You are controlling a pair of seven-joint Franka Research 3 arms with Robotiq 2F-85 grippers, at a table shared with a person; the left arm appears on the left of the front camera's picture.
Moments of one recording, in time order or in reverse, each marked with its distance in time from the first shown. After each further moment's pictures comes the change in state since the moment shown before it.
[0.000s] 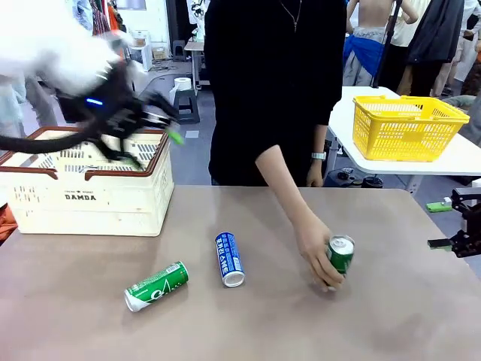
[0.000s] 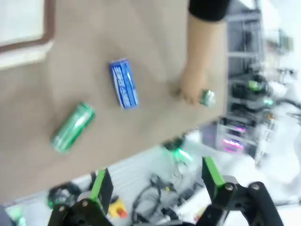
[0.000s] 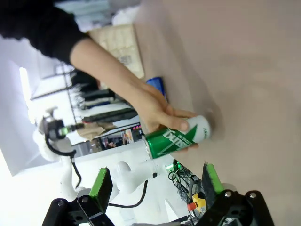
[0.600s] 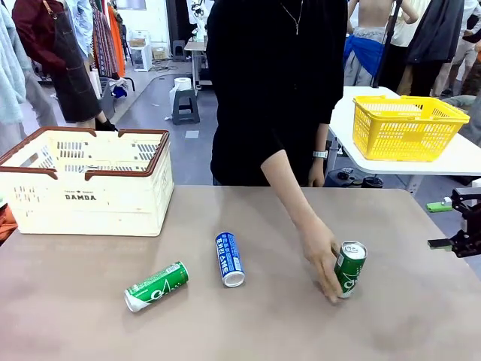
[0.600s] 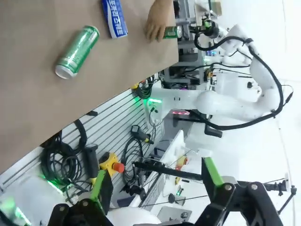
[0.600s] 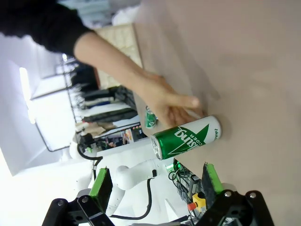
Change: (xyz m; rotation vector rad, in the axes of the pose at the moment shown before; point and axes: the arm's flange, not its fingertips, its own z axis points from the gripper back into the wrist) left arm -0.111 0.222 0.054 -0.372 0.135 -0.049; right arm 0.000 0.000 0.000 0.001 0.000 0.000
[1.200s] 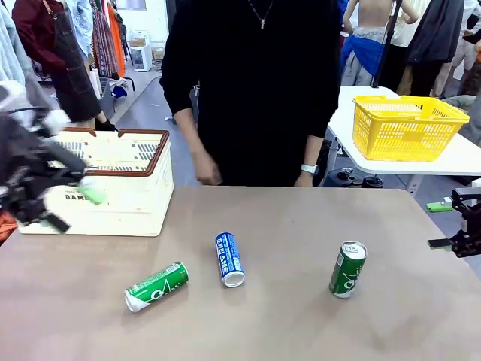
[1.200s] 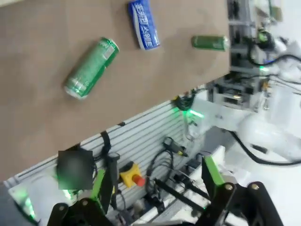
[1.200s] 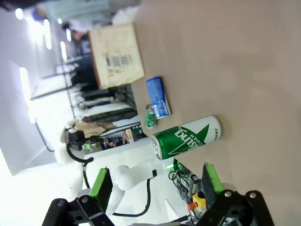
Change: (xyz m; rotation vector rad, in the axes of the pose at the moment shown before) left arm 0.065 -0.106 -0.112 0.391 0.001 0.048; right arm 0.000 0.000 0.000 0.000 0.001 0.000
